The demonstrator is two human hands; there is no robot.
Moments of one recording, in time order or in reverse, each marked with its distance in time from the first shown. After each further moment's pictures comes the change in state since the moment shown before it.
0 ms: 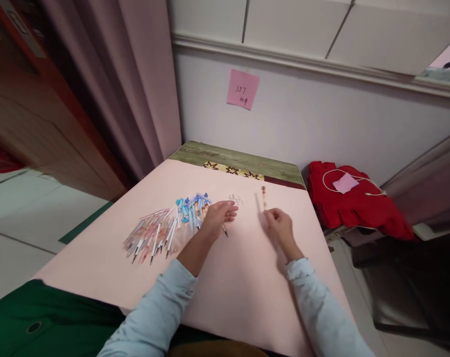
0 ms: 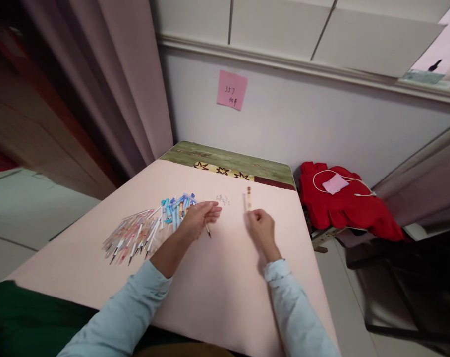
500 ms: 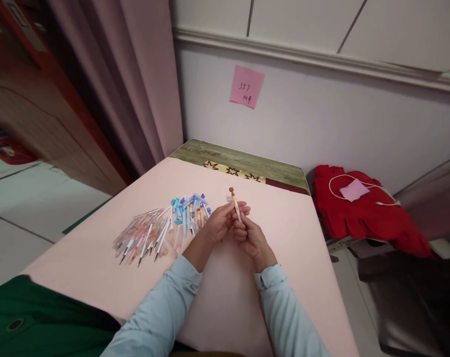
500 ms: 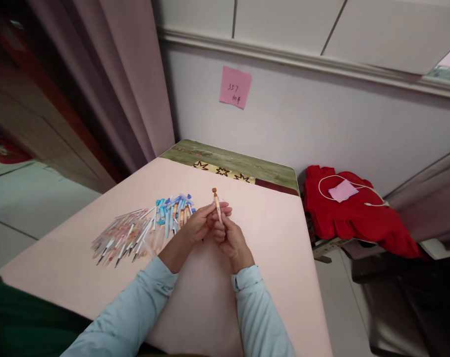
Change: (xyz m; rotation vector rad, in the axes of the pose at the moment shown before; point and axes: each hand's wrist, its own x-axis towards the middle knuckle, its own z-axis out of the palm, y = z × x) left_hand 0.018 -0.017 0.020 -0.344 -0.277 -0.063; right_hand -0.019 -0.038 0.058 1.245 -0.776 0.555
